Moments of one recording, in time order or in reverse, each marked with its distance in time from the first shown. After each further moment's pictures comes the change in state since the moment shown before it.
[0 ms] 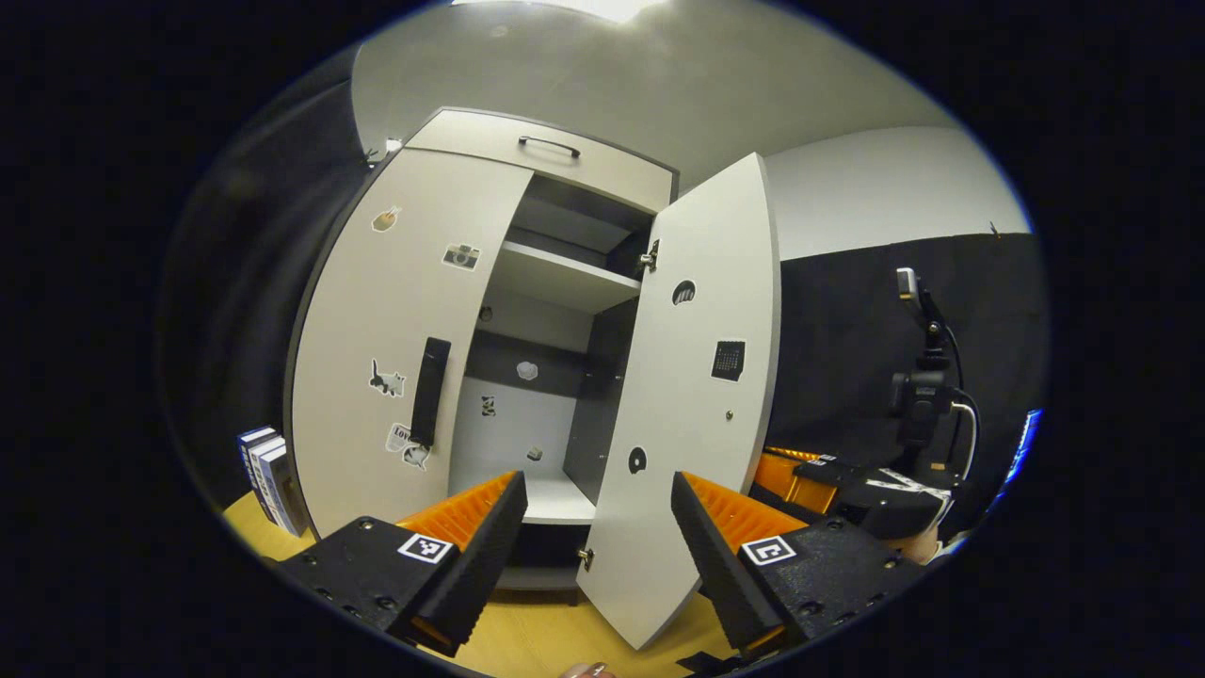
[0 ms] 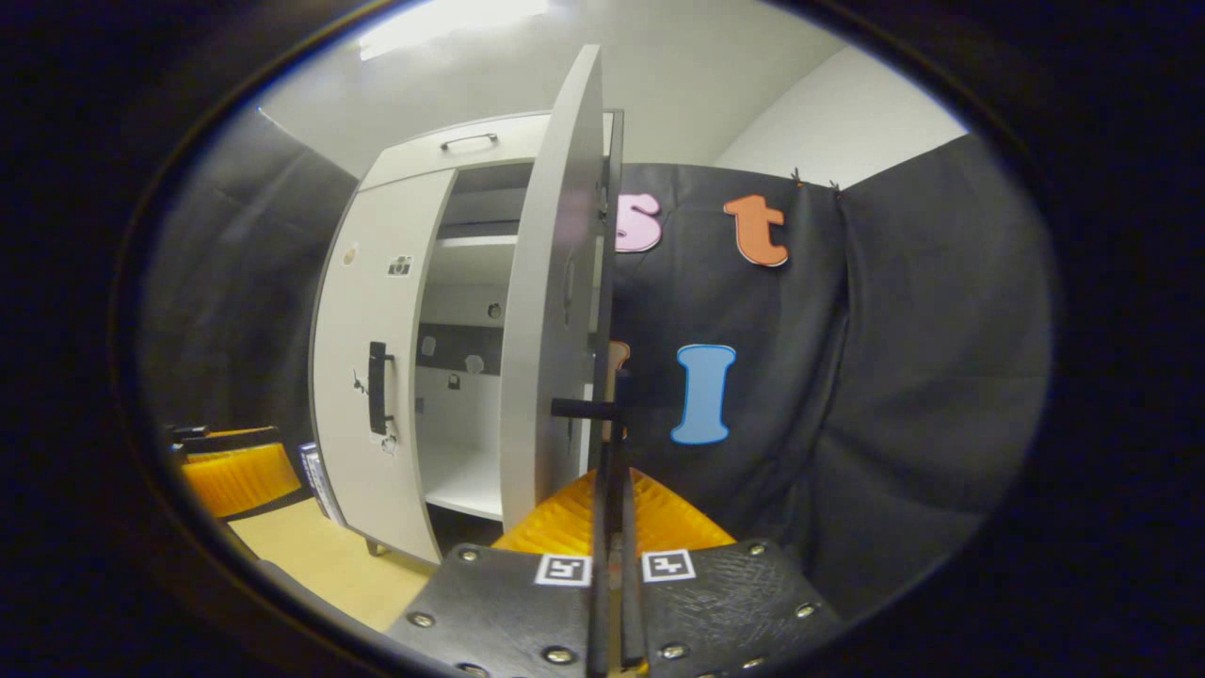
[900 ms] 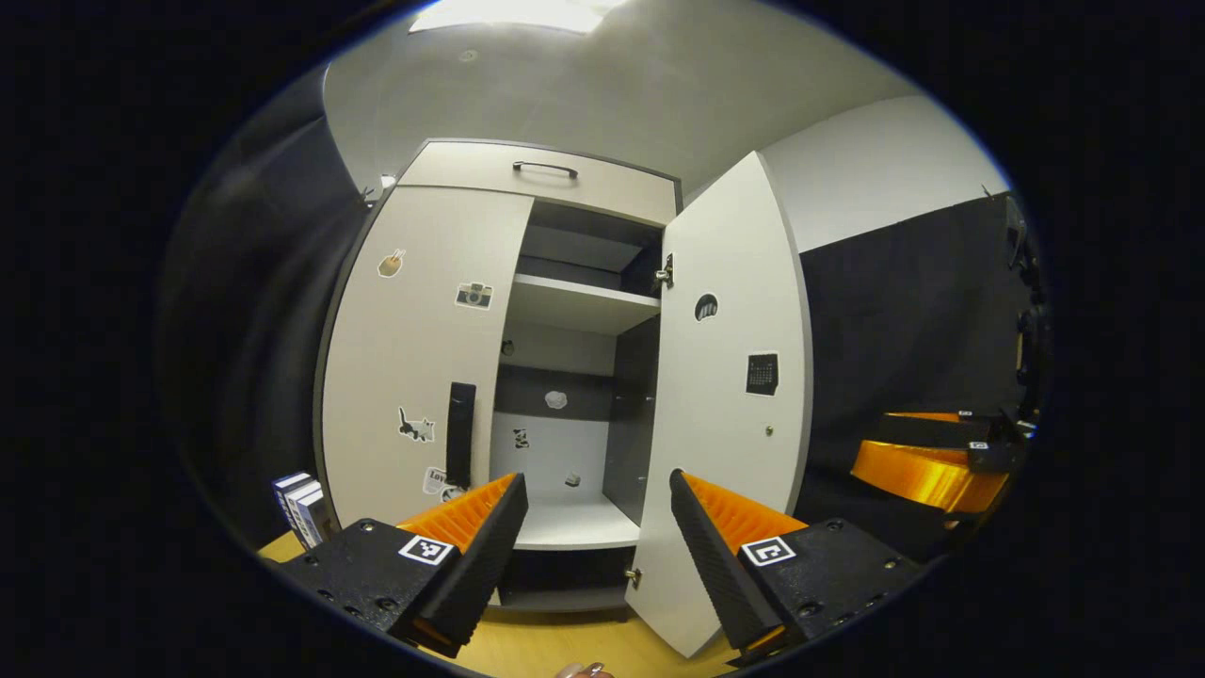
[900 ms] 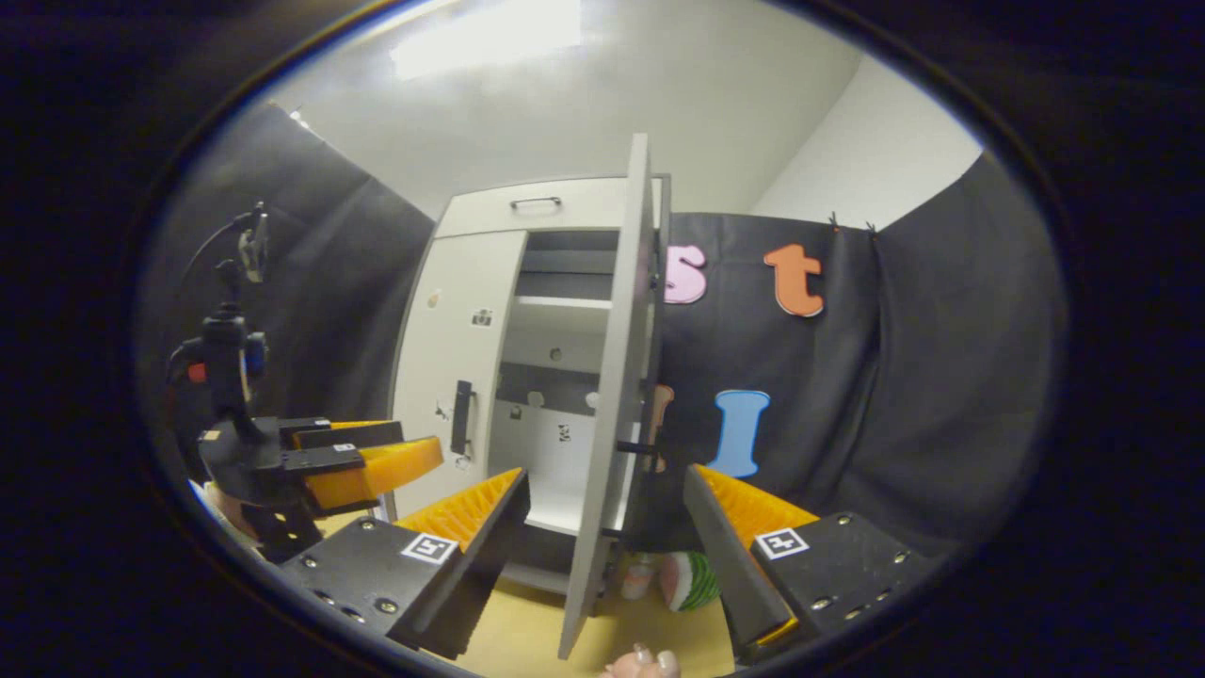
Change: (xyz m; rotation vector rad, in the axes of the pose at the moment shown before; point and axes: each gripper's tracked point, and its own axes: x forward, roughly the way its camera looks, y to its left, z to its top) left arm 0.014 0.035 0.021 0.123 -0.036 0.087; right arm -0.090 0.040 0.052 -0.044 -0.118 0.194
